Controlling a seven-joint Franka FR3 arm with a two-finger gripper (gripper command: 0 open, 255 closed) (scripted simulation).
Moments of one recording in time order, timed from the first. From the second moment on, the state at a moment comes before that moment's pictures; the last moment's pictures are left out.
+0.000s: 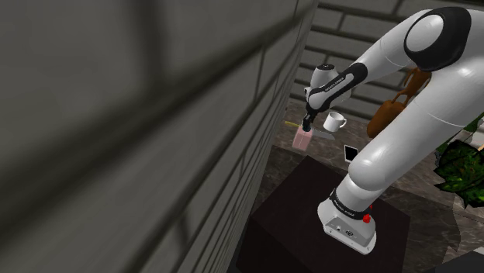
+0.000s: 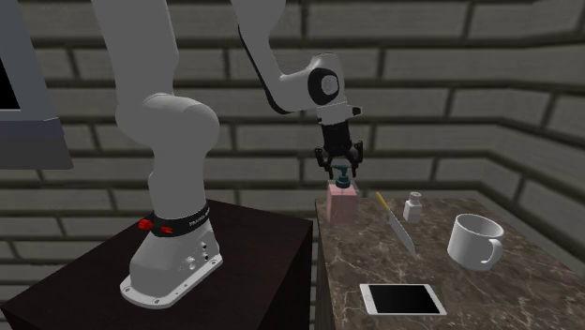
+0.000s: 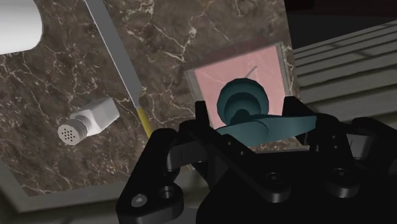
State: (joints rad) arm -0.24 -0.10 -0.50 -2.63 -0.48 2.62 -0.38
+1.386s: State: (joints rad) arm -0.23 -0.27 -0.47 -2.58 -0.47 2.41 -0.41
